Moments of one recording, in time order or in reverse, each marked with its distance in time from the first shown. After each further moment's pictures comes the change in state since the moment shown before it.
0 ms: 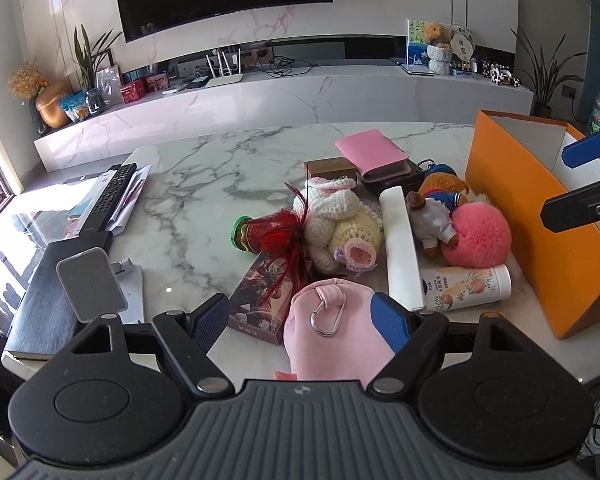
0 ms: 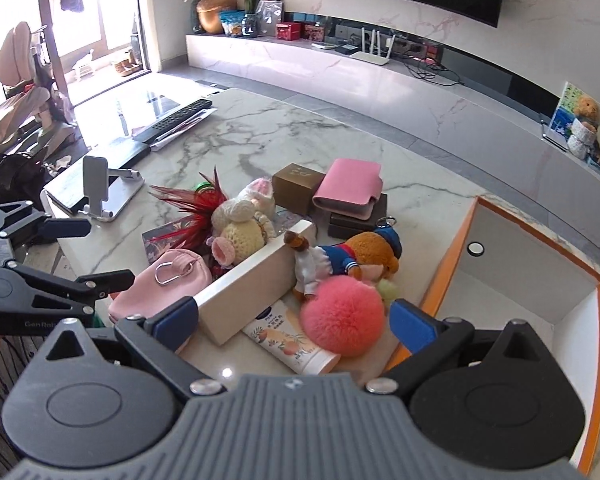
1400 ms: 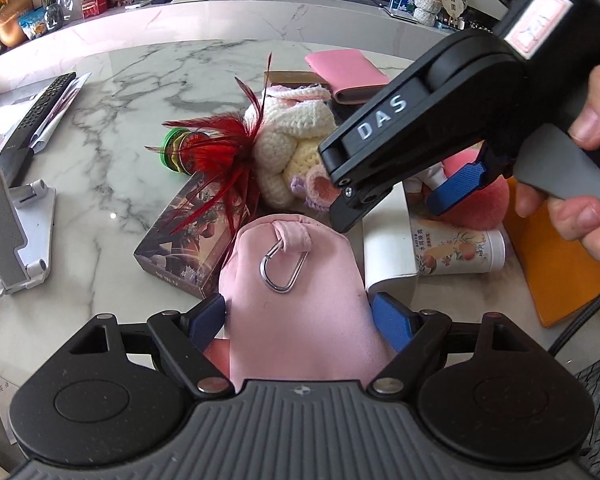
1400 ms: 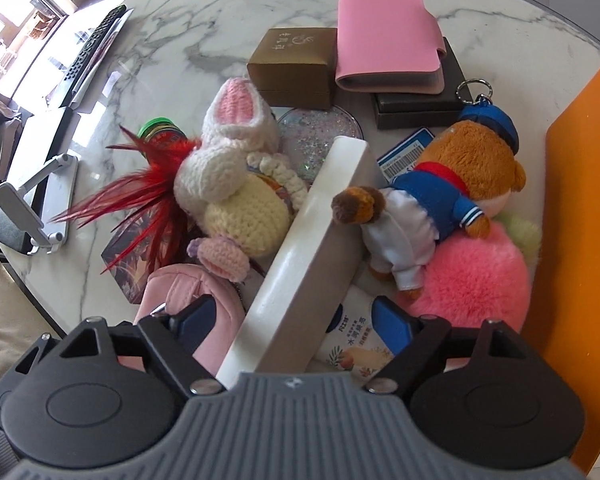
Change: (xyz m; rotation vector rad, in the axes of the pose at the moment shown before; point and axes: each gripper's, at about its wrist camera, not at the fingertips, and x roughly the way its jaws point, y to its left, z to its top) left arm 0.065 -0.002 -0.012 -0.092 0.225 -0.170; right arm 0.176 0.014 0.050 0.391 0.503 0.006
